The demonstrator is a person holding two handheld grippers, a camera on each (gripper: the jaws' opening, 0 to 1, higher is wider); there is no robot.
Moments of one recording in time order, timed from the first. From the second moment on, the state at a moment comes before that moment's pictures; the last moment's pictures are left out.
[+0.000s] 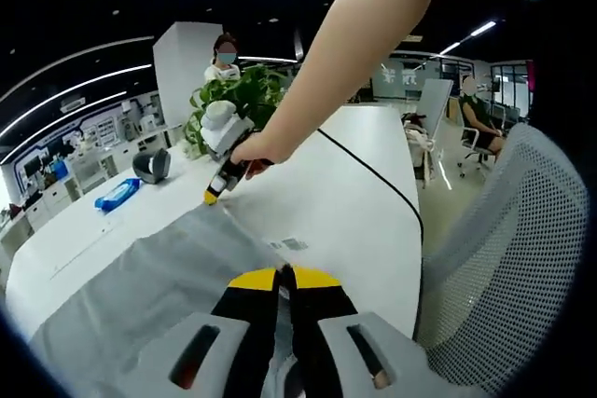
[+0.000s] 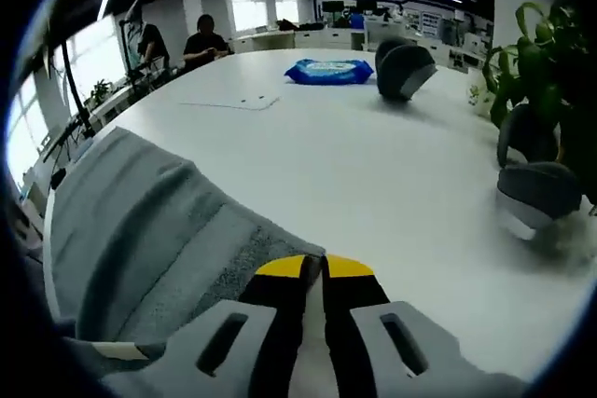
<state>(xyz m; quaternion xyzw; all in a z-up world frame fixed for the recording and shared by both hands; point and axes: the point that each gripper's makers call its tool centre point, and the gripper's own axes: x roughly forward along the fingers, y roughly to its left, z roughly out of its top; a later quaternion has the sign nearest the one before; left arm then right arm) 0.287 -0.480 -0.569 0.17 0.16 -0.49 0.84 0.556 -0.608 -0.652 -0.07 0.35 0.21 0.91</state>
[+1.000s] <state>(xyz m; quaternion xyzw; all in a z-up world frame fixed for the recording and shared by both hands) 0.238 -0.541 -0.395 -0.02 0.06 -0.55 0.84 0.526 -0.635 -0.460 0.08 0.22 0.29 0.93</state>
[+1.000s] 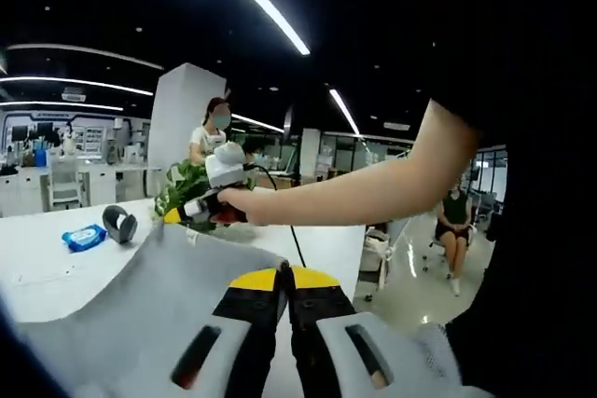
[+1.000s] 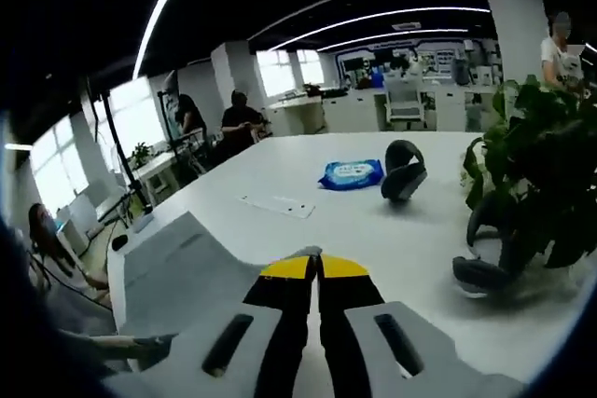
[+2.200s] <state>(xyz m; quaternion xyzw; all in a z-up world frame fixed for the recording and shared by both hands) 0.216 -0.625 -0.304 -0.11 0.01 -0.64 0.76 0.514 -0.743 -0.353 0.02 0.14 0.21 0.97</state>
